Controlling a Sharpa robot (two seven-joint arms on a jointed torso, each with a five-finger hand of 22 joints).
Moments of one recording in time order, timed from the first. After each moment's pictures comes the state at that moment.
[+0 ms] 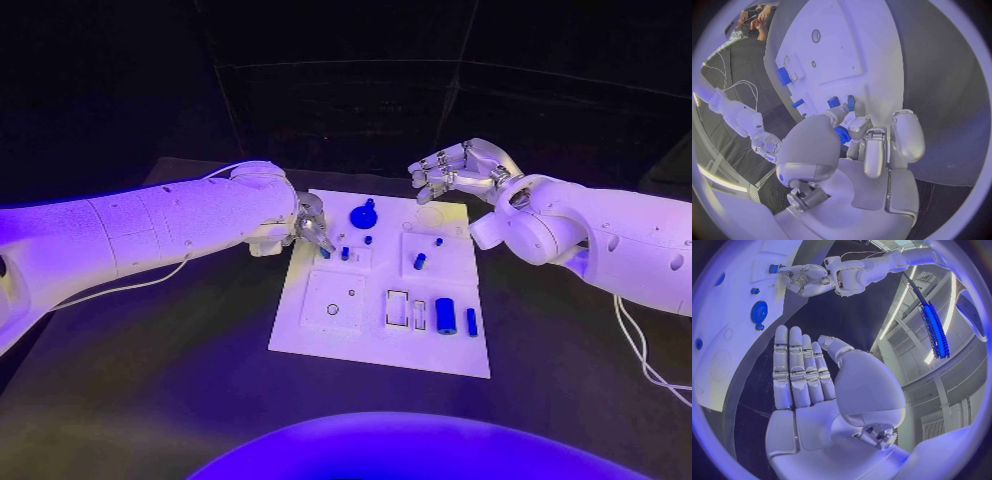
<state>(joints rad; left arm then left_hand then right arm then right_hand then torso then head) 1.31 -0.58 -0.18 1.22 -1.05 0.19 -0.50 1.16 -0.04 0.50 0.07 0.05 0.89 0.04 0.70 0.57 1.25 -0.03 1.30 0.92 1.47 -0.09 1.56 1.31 0.10 1.46 0.02 1.20 1.31 1.26 -0.70 -0.11 1.32 -0.42 -0.25 0.27 1.26 -0.07 0.35 -0.04 0.38 1.07 0.18 0.08 0.07 1.25 0.09 0.12 0.08 1.36 0.03 0.07 0.32 0.17 1.15 0.14 0.37 0.18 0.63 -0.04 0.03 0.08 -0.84</state>
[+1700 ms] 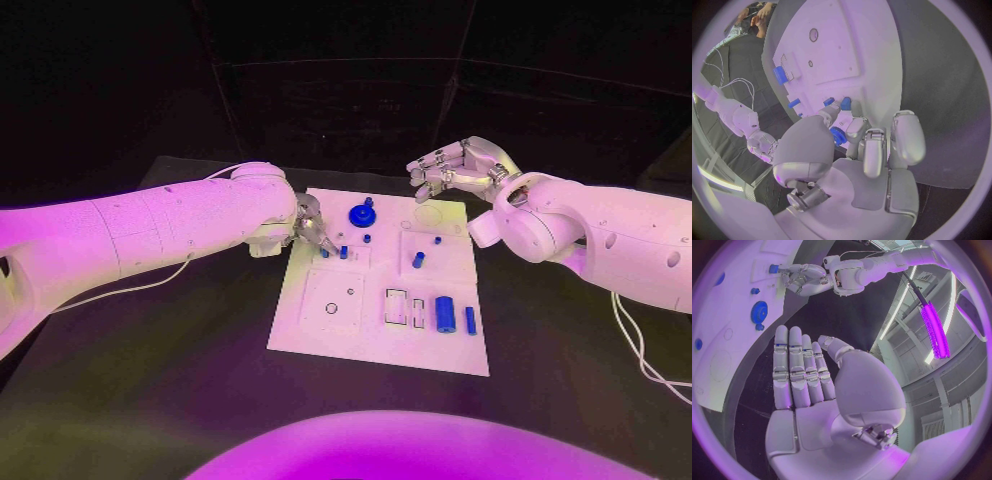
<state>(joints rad) 1.30 -0.57 -0.19 1.21 -1.03 0.19 -0.53 0.99 -0.13 0.35 0.12 0.05 0.93 0.03 0.70 0.60 1.28 -0.05 1.33 0.97 1.47 -0.10 1.56 1.31 0.08 1.47 0.01 1.22 1.31 1.26 -0.70 -0.11 1.32 -0.42 -0.25 0.27 1.26 -0.07 0.35 -0.04 0.38 1.07 0.18 0.08 0.07 1.25 0.10 0.12 0.08 1.36 0.03 0.07 0.32 0.17 1.15 0.14 0.37 0.18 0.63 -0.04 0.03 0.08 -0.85</state>
